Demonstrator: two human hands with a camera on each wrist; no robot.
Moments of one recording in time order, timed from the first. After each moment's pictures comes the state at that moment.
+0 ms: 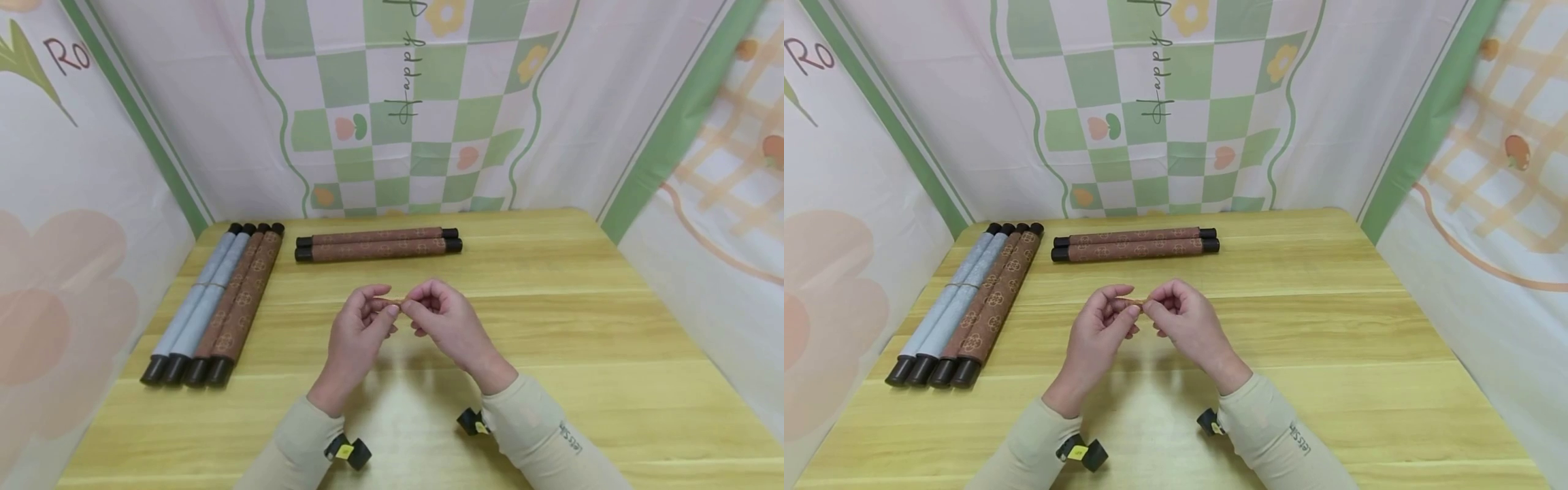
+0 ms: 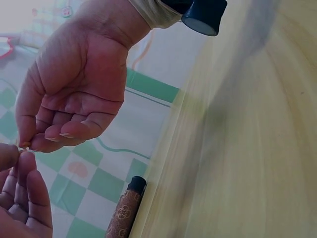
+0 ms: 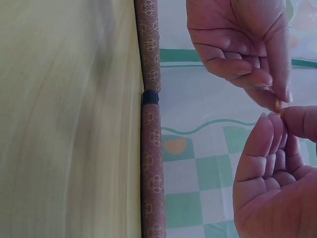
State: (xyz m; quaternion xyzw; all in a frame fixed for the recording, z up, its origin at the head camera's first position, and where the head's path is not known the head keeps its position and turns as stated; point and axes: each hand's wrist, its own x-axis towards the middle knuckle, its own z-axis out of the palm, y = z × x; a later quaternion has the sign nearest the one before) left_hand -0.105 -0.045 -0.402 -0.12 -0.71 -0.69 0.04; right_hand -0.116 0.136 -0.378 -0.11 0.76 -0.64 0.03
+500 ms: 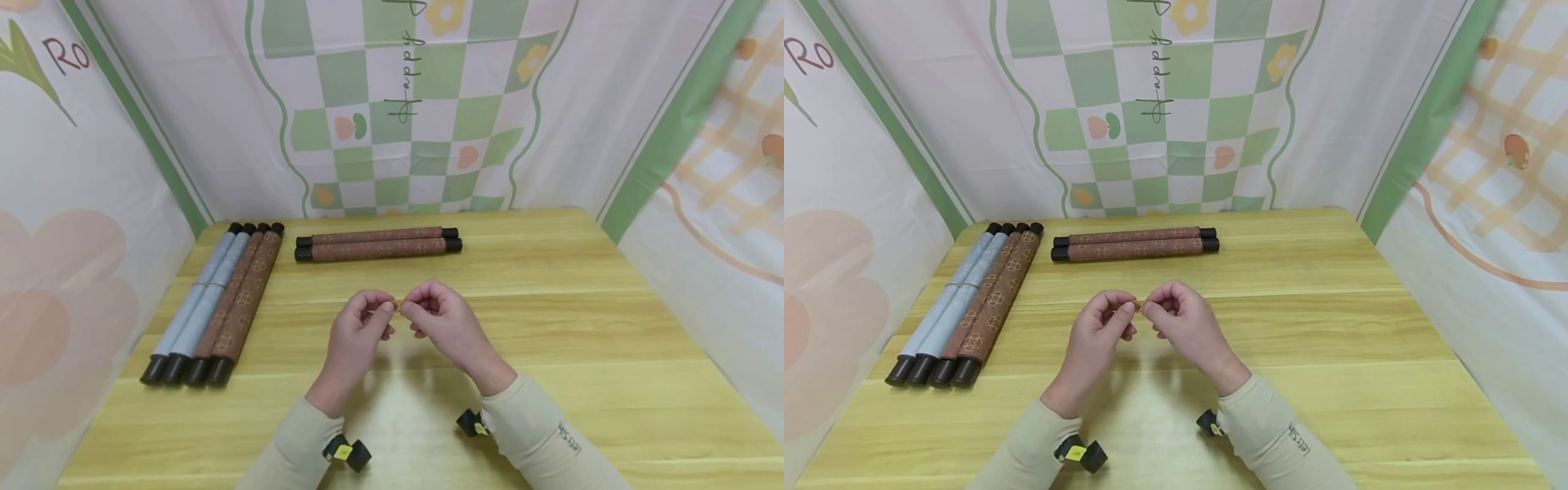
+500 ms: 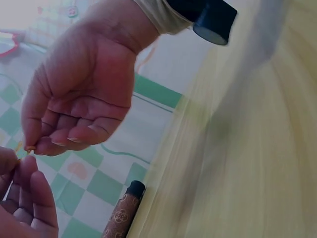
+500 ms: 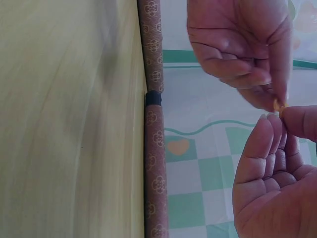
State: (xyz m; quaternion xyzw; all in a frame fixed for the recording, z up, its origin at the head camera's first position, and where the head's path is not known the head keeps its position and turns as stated) left_hand -0.105 -0.045 -0.402 -0.08 -0.72 -0.69 0.03; right_hand -0.113 0.135 -0.379 -0.11 0.77 -0.63 0.04
